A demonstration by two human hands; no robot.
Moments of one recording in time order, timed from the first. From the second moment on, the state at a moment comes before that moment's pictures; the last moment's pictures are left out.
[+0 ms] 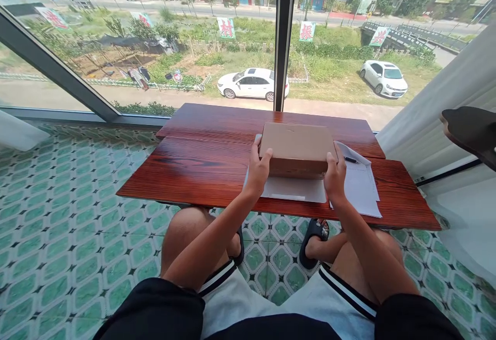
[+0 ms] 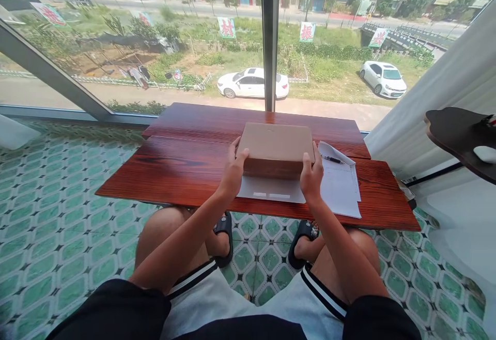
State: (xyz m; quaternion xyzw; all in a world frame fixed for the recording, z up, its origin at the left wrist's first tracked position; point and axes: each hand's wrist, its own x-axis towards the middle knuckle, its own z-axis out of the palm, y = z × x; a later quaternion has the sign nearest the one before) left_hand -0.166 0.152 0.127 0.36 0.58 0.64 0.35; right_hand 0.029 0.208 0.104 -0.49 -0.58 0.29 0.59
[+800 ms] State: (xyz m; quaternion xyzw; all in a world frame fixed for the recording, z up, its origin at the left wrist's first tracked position) left_hand -0.183 0.143 0.143 0.34 0.54 0.69 0.33; right_hand 0.007 0.210 0.128 -0.48 -0.61 0.24 0.58
